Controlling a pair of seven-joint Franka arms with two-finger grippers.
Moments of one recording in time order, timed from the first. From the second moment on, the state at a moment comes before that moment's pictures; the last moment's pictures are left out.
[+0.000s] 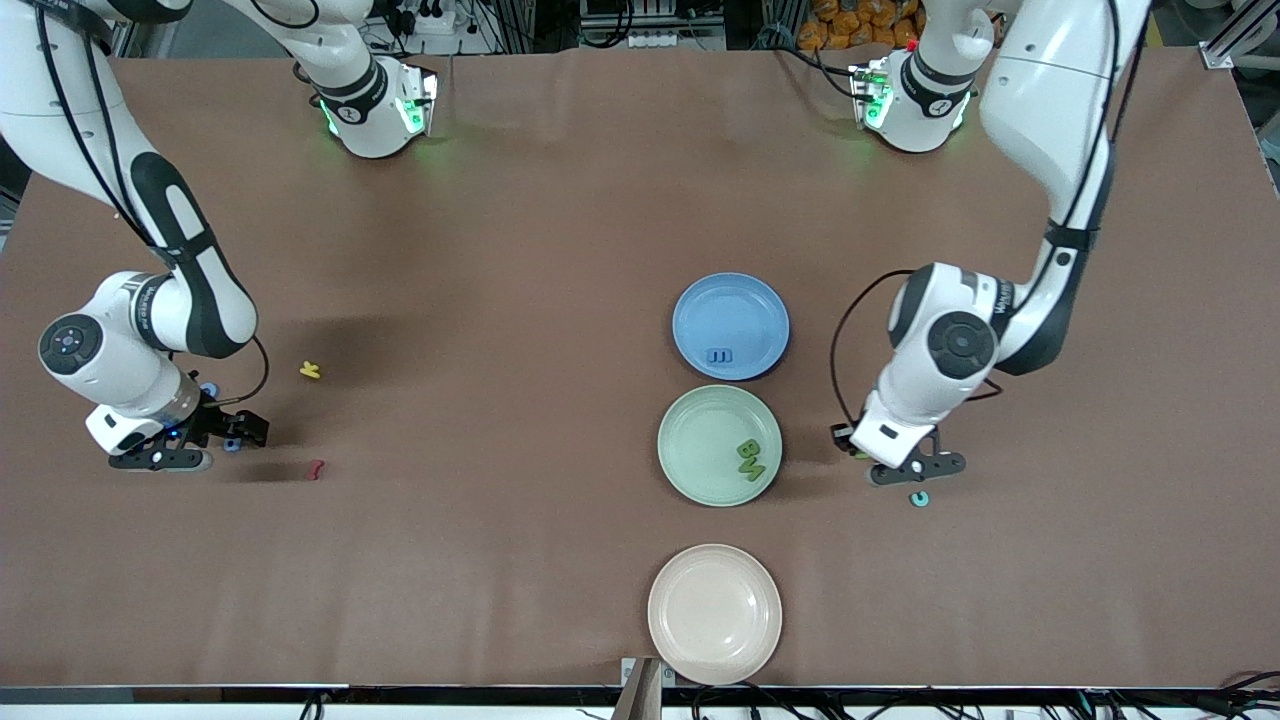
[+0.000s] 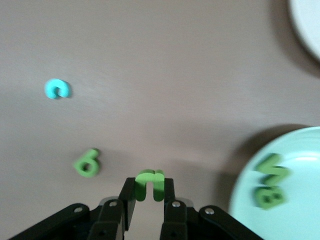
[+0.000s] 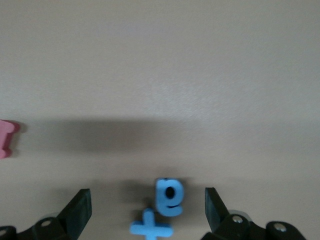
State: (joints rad) left arm -0.30 0.57 -0.04 -1.75 0.07 2.43 -0.55; right arm -0.24 0.58 0.01 -1.94 -0.10 2.65 -0.19
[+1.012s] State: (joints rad) left arm -0.60 0.69 0.08 -1.58 -0.04 2.41 -0.88; right arm -0.29 0.65 0.04 -1.92 -0.06 2.65 -0.29
